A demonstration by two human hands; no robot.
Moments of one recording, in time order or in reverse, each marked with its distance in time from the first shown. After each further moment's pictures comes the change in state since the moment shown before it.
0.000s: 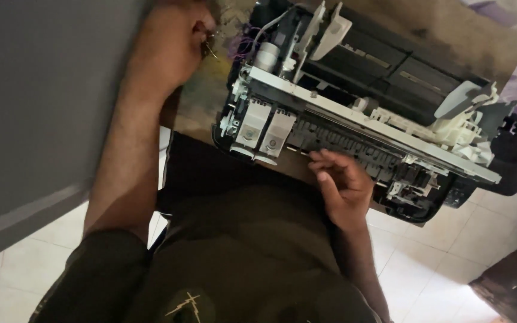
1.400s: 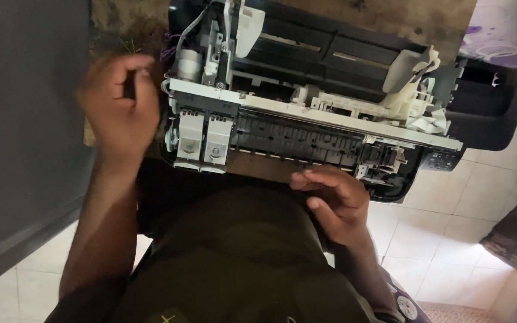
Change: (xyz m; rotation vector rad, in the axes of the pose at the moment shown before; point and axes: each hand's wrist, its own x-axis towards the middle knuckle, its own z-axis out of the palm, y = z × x) left_hand -0.038 0.051 0.040 -0.160 0.462 0.230; right_hand -0.019 -0.037 -0.045 0.172 -0.041 -0.018
